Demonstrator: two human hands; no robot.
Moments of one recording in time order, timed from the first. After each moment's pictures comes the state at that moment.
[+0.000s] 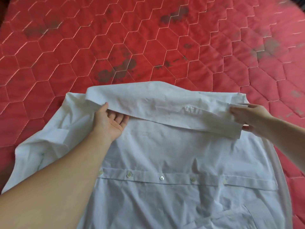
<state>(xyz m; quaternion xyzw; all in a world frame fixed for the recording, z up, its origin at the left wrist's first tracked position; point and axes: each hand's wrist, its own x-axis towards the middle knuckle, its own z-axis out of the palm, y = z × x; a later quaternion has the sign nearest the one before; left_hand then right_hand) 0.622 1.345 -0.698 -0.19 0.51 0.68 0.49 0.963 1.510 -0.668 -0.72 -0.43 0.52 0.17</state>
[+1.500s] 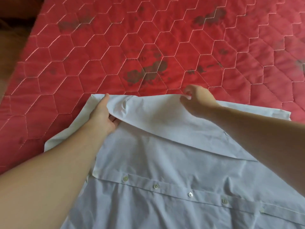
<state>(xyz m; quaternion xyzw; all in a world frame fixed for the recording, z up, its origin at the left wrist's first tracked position) 0.532 1.326 -0.694 -0.17 0.62 0.62 0.45 0.745 1.496 -0.688 -0.48 -0.84 0.26 0.03</state>
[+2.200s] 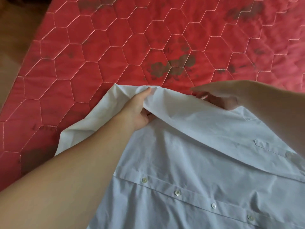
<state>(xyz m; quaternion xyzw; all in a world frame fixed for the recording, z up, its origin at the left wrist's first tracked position) 0.535 1.339 -0.701 -0.10 0.58 0.58 0.57 0.683 1.526 -0.681 -0.52 -0.54 0.62 -0.24</state>
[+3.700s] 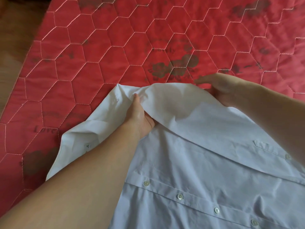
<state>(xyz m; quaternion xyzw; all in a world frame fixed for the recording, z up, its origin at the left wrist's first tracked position) 0.545 1.339 -0.716 -0.19 0.51 0.65 0.53 0.667 1.515 -0.671 -0.54 -0.43 0.72 -0.02</state>
